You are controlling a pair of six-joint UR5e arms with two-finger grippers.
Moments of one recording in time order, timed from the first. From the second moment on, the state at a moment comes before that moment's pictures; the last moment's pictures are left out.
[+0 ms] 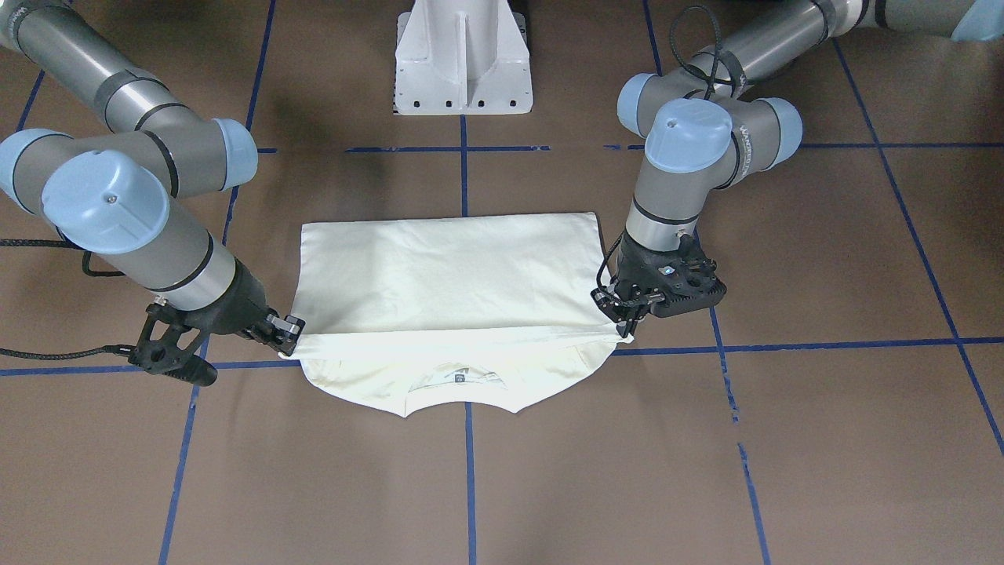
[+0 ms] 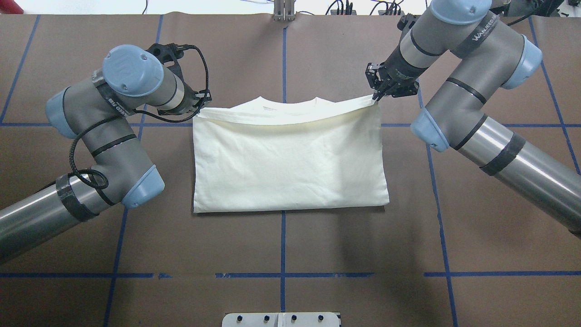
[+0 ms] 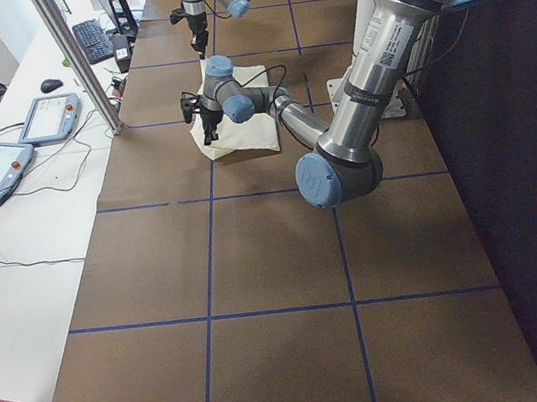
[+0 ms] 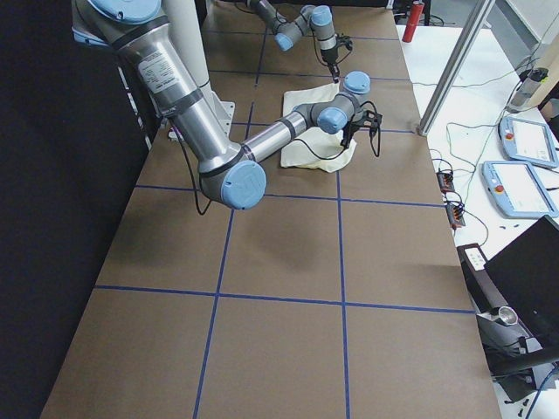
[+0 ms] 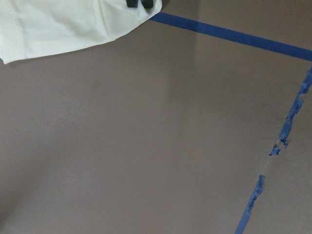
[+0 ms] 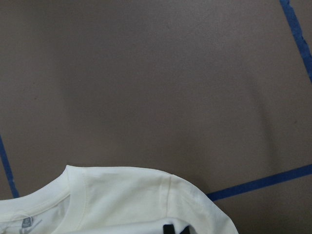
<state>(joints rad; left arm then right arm) -0.73 -2.16 -1.56 -1.86 -1.77 -1.34 0.90 -0.94 1.44 -1.31 2.18 1.31</state>
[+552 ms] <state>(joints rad) -0.73 -2.21 -1.47 -1.87 -1.76 -1.34 0.90 -0.91 1.39 -1.31 2.18 1.30</state>
